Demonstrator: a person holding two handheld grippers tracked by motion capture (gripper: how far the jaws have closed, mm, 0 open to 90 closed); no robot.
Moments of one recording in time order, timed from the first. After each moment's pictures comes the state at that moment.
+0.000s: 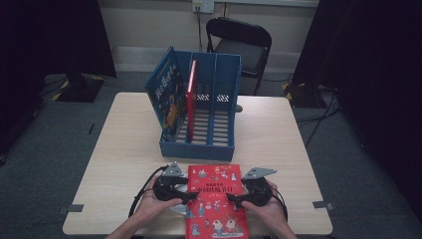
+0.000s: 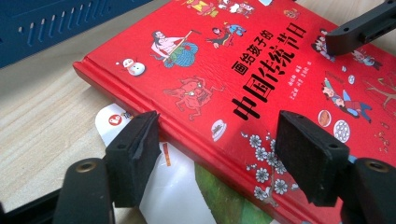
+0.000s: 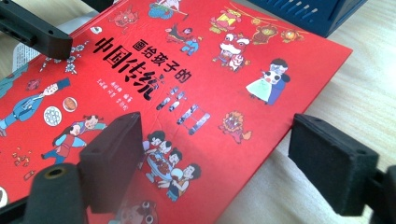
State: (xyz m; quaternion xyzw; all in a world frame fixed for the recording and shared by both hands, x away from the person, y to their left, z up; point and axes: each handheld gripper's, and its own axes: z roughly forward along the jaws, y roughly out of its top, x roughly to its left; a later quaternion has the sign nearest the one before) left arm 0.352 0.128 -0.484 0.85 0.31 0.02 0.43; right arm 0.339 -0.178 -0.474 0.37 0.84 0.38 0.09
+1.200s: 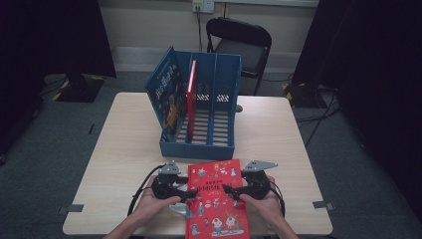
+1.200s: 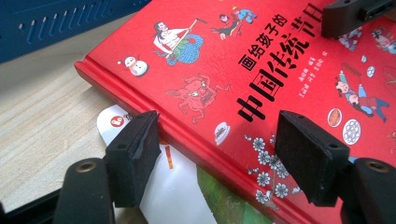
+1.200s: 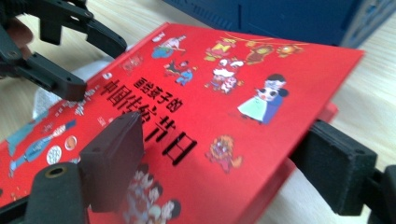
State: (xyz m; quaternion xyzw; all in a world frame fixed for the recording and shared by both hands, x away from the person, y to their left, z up) left arm 0.357 0.134 -0.486 0.84 0.32 0.00 0.45; right arm 0.353 -0.172 -0.461 0.37 0.82 0.42 0.09
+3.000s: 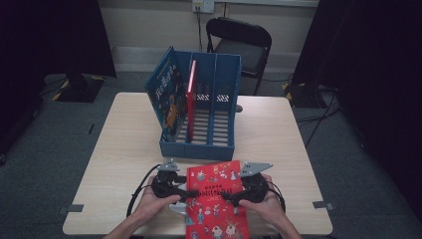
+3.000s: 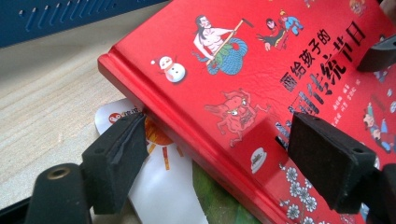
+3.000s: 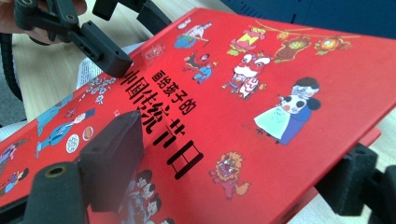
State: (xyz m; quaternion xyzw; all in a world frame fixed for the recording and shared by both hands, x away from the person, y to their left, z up) left arm 0.361 0.135 -0.486 0.82 0.35 -0.03 0.45; right arm 0.343 -0.164 -0.448 0.28 0.86 0.41 0.07
